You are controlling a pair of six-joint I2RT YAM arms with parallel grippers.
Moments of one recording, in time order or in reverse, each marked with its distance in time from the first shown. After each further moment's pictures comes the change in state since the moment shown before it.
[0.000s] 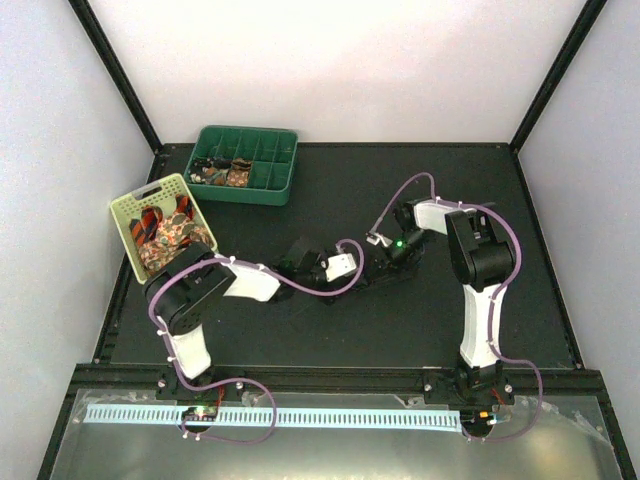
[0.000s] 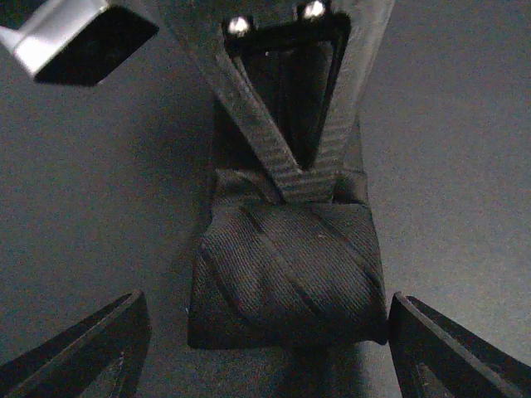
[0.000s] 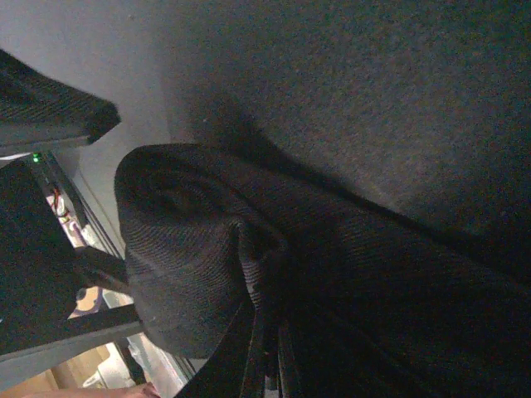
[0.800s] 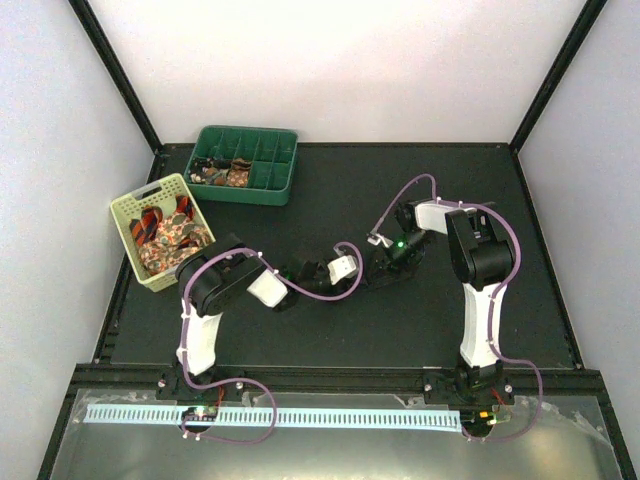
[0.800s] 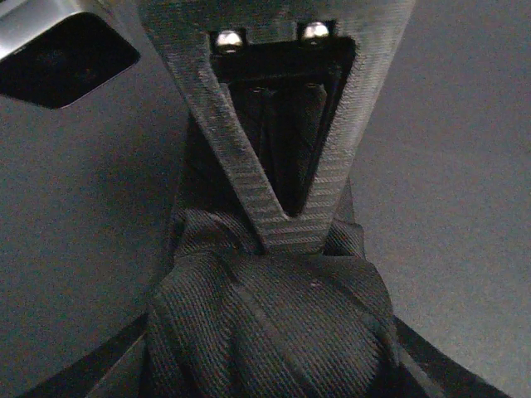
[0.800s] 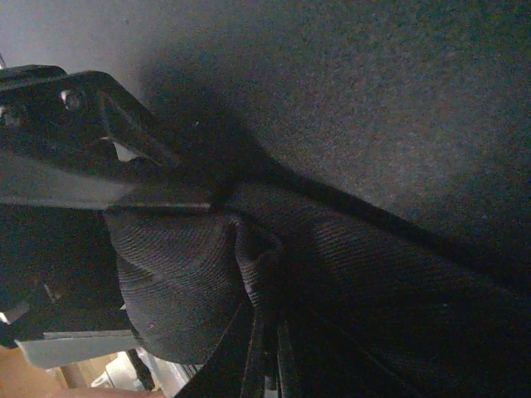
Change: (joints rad) left arm 0.003 0.213 -0.056 0.466 0.105 -0.154; right arm -0.008 0.021 -0.001 0.008 -0.006 -0.002
